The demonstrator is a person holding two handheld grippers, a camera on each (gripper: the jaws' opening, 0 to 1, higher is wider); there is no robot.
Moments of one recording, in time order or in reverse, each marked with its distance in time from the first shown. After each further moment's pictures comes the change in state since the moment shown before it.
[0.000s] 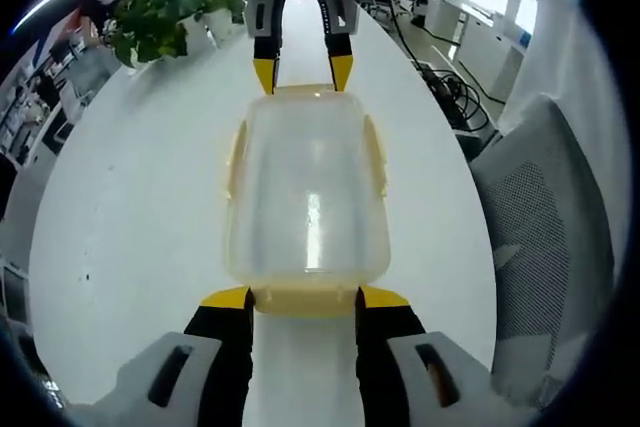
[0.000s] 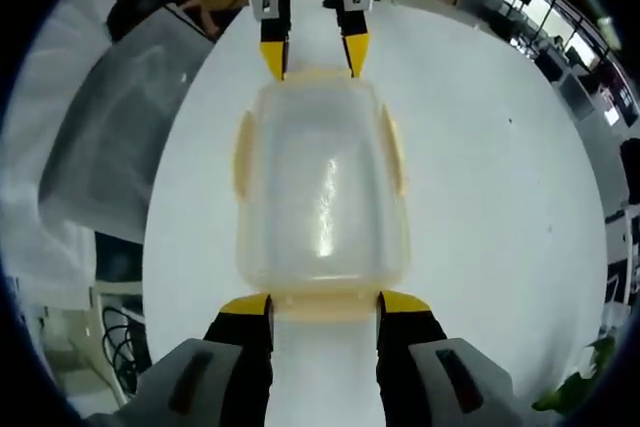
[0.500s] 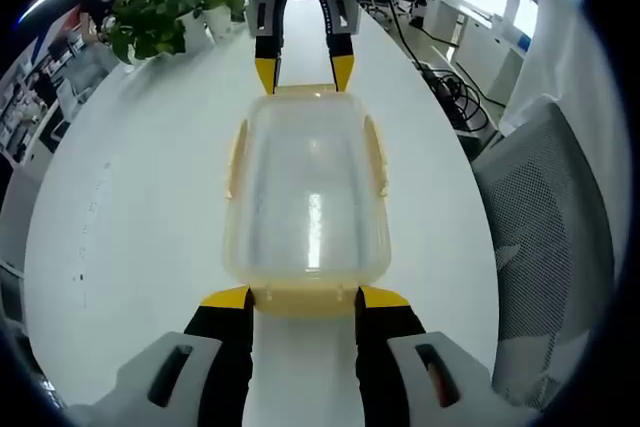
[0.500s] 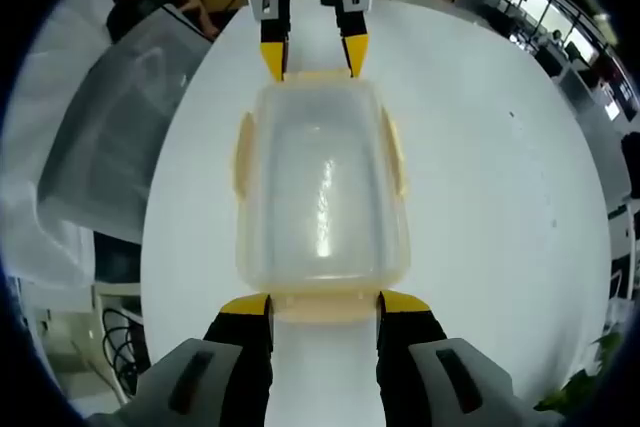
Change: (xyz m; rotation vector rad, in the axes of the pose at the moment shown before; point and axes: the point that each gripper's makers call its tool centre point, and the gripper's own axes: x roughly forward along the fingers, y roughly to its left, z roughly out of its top) left arm 0.005 -0.001 -0.001 -0.007 -0.005 -0.018; right arm 0.006 0.000 -0.004 0.015 -0.002 0.011
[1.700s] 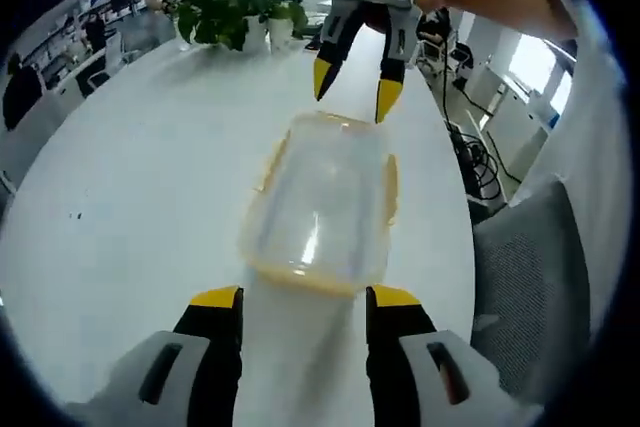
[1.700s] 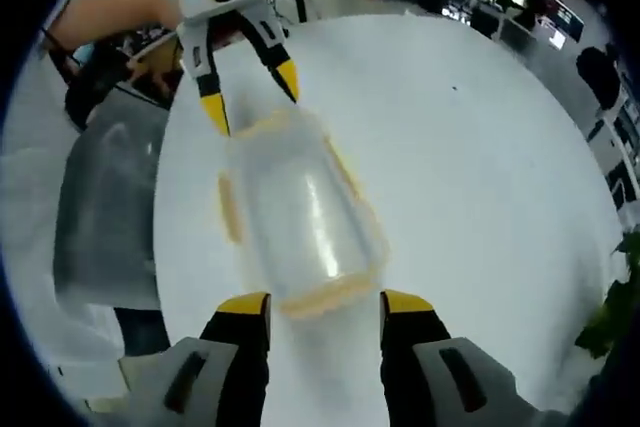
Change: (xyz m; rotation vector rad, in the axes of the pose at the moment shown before) left arm -0.014 -0.001 -0.002 -0.318 -0.125 0.036; right arm -0.024 -0.003 0.011 0.339 -0.128 -0.058
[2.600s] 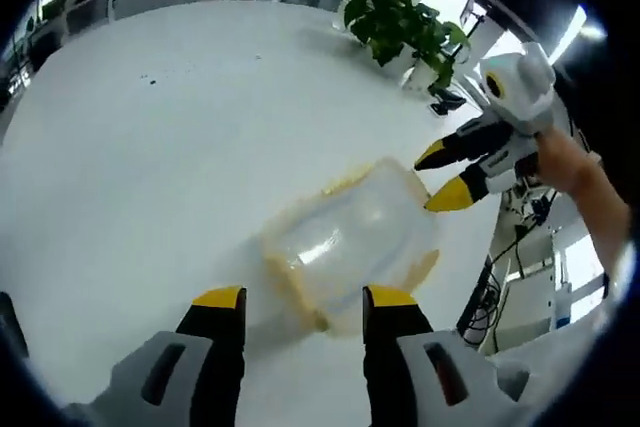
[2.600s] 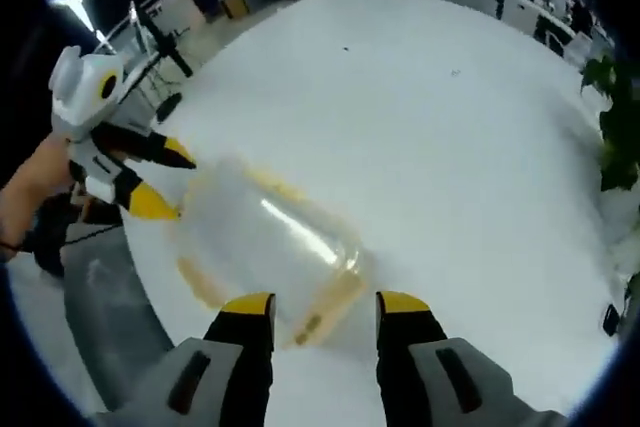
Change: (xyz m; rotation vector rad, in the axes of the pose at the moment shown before) left arm 0.004 0.000 0.005 -0.721 -0.044 0.167; right arm 0.014 -0.013 -0.006 0.628 -0.055 -0.094
